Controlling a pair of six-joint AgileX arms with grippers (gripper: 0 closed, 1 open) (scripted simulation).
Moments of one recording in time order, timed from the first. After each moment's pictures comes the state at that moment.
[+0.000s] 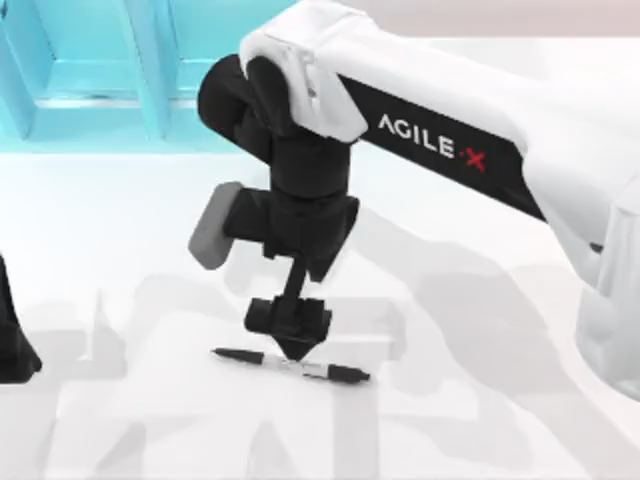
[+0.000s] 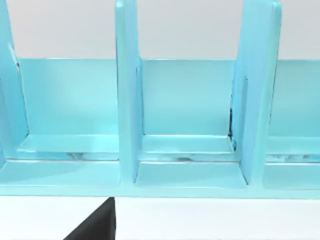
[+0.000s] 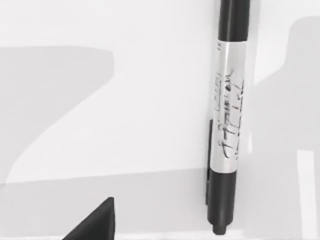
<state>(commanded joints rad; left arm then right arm) 0.00 0.00 0.00 0.00 0.00 0.00 0.80 2.44 2.23 -1.47 -0.15 -0.56</state>
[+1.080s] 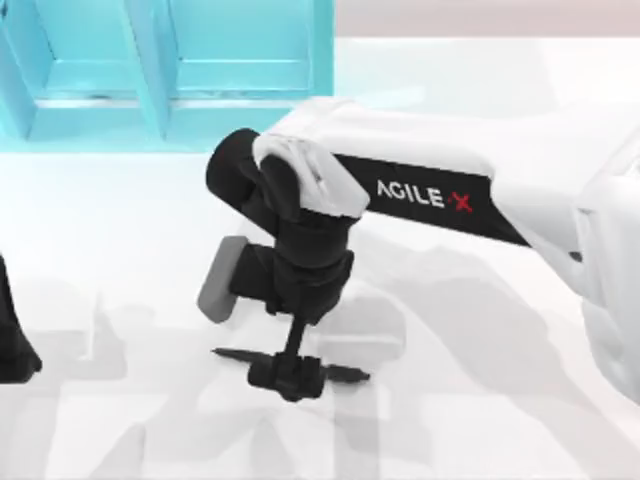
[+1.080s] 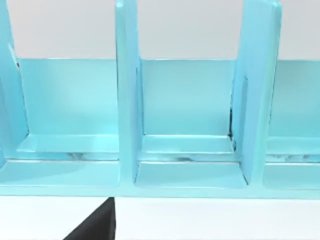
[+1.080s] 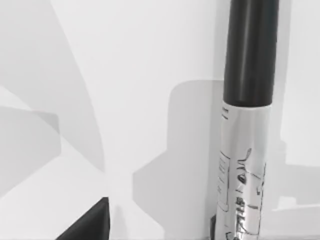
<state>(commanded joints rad) 0.00 0.00 0.00 0.00 0.00 0.00 0.84 2.46 1.88 -1.09 -0.15 -0.53</state>
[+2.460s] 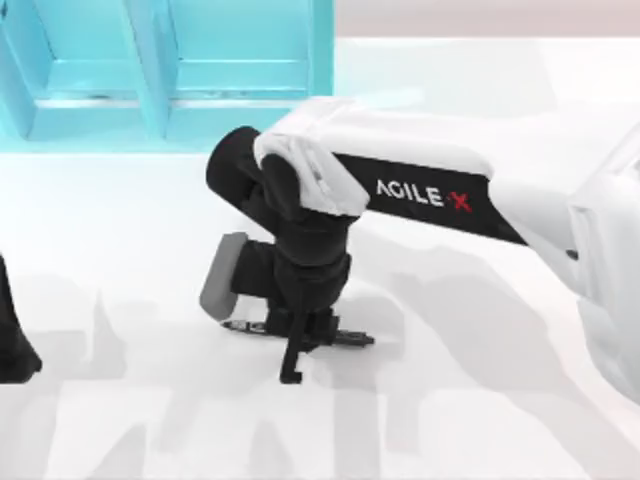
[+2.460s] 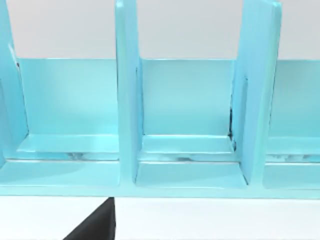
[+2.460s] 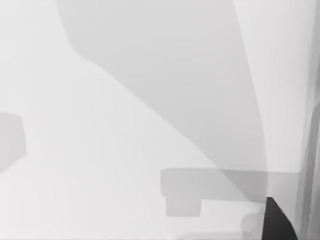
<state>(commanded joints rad) 0.00 0.00 0.00 0.00 0.00 0.00 0.84 2.46 1.88 -1.09 -0.15 -0.53</state>
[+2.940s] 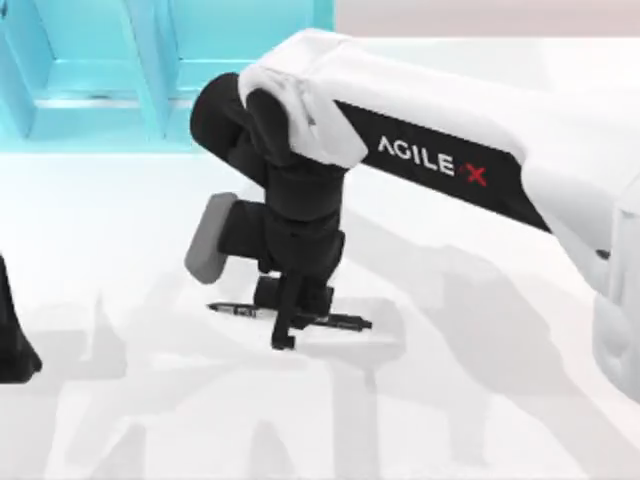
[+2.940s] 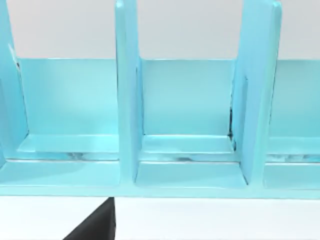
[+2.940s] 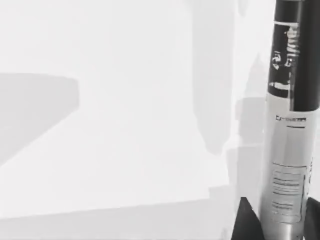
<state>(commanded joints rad) 0.00 0.00 0.00 0.00 0.00 0.00 0.82 2.38 2.10 -1.31 -0.10 -0.55</state>
